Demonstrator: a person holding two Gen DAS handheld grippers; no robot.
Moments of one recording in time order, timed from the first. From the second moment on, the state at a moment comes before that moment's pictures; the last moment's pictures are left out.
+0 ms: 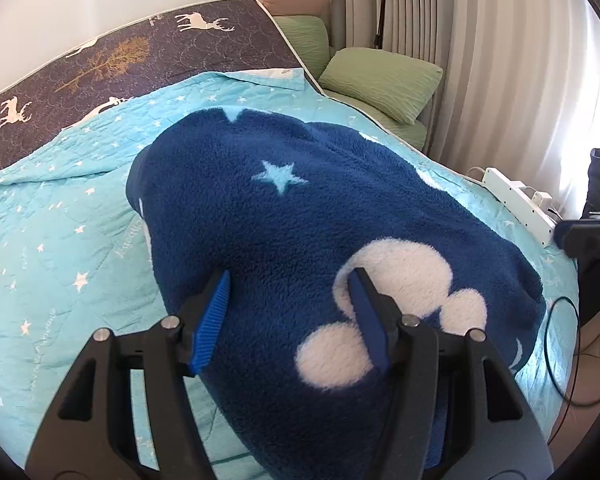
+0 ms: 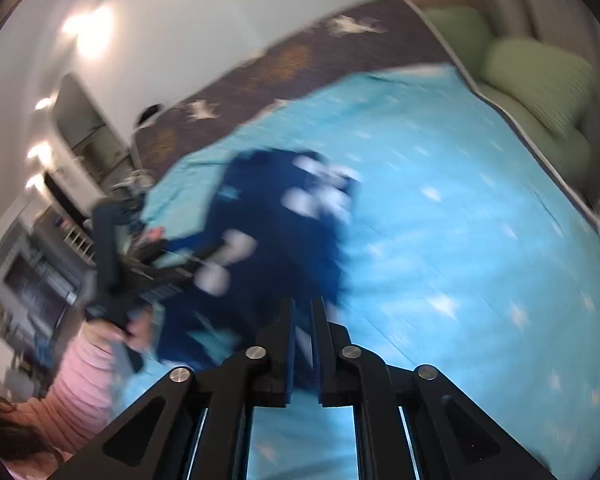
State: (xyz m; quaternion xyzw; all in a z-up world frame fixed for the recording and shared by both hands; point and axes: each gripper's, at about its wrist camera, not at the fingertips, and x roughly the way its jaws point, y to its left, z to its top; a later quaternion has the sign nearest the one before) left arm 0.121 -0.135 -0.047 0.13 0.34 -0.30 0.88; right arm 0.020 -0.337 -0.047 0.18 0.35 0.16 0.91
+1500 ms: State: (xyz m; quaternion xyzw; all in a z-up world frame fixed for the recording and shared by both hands) left arm 0.255 -0.115 -0.083 0.02 0.43 -0.29 0.85; right arm 0.074 -0.214 -0.110 0.09 0.44 0.16 0.88
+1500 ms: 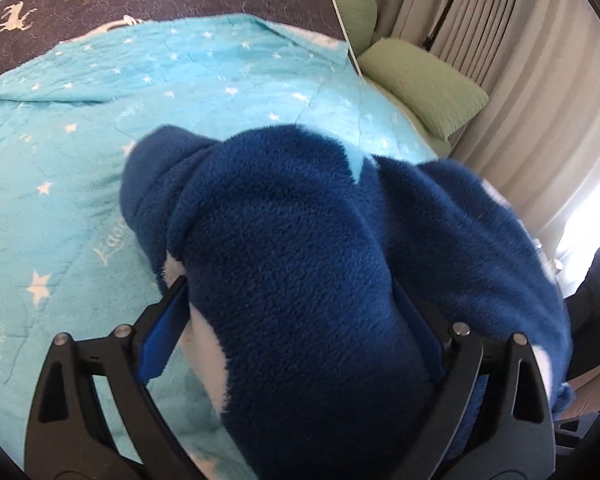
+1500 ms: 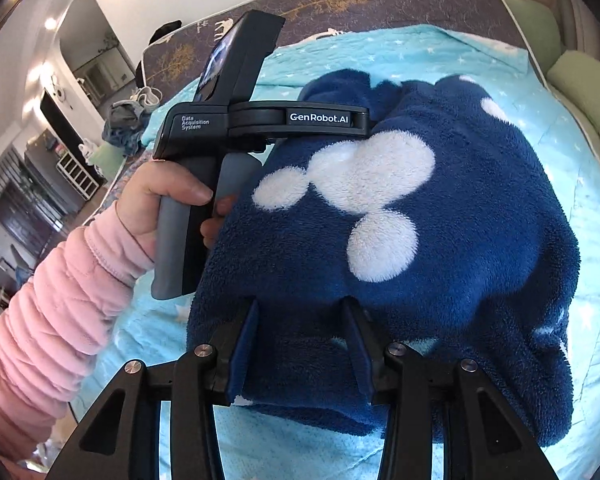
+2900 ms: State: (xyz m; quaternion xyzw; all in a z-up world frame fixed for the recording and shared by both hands) left arm 0.234 -0.117 -0.065 0.03 0.41 -0.35 0.84; right arm 0.180 -0.320 -0.049 0.19 0.41 0.11 0.89
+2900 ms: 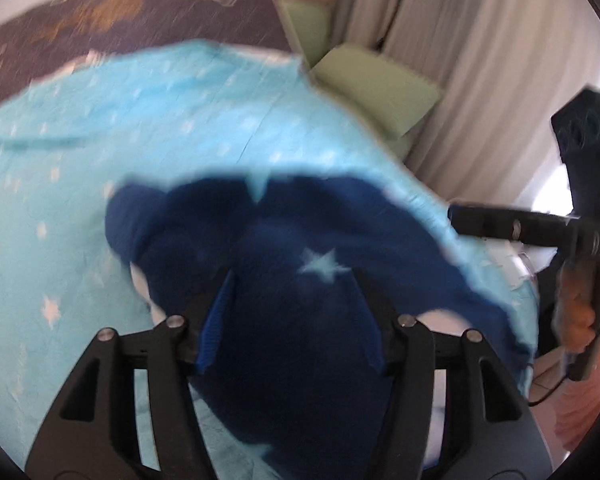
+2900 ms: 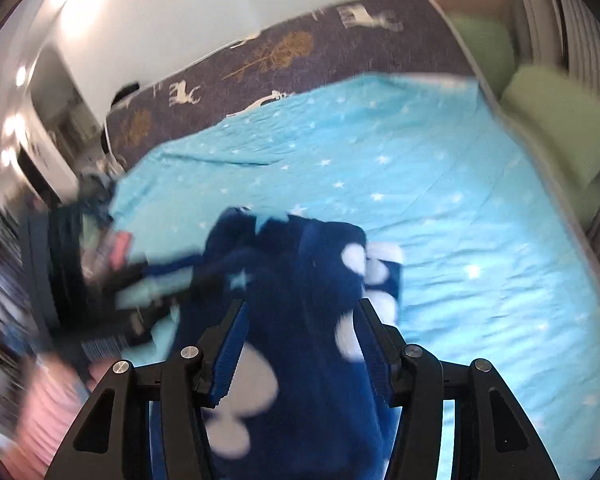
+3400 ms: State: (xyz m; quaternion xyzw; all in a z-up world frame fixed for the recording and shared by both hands) left arm 0.197 -0.098 -0.042 0.01 0.39 -0.35 0.85; right arm 0.166 -0.345 -0.092 0.25 0.44 0.08 0.86
